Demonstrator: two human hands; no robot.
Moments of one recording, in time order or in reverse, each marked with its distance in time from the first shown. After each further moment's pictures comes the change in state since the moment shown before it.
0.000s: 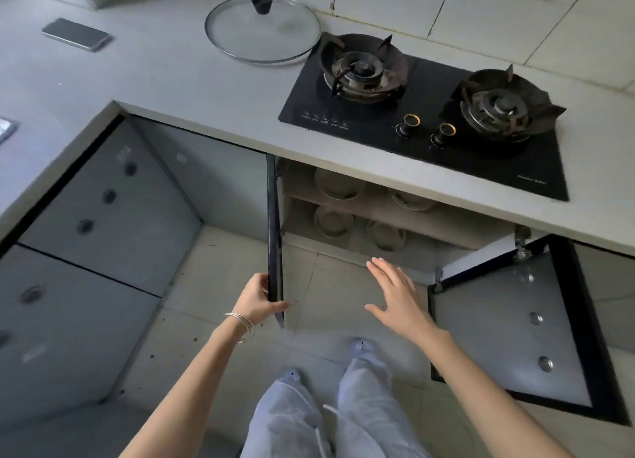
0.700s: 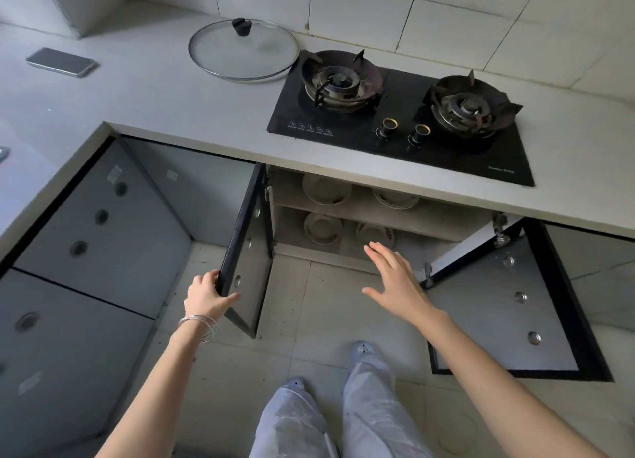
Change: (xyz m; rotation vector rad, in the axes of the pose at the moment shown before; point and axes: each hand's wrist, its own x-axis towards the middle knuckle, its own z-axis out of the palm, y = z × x) left_hand -0.009 -0.029 -0.078 0.291 0.232 -0.081; right_hand -0.005 -0.032 -0.024 -0.047 0.075 0.041
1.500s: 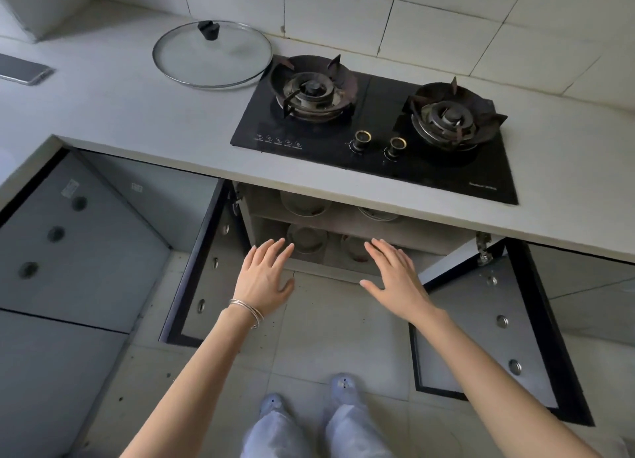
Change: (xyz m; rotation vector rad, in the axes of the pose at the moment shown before) left_hand 0.013 0.164 0.081 0.496 0.140 0.789; right_hand 0.039 0.091 -0.036 -0.026 -0.002 0.041
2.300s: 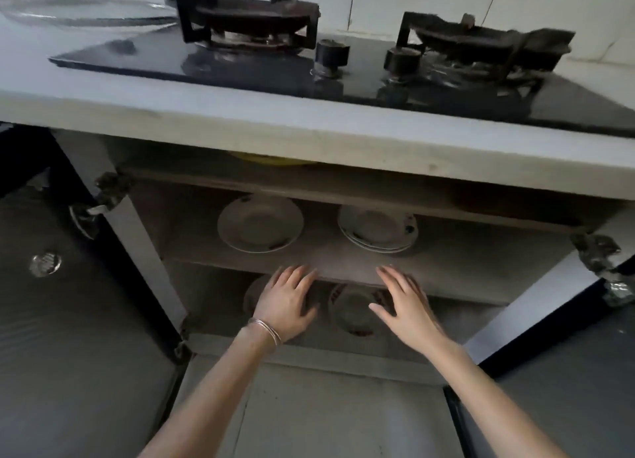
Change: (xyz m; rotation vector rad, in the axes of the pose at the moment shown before) left_hand 0.228 -0.022 0.373 0.061 0.119 0.190; right_hand 0.156 0.264 0.293 -0.028 0.228 0.062
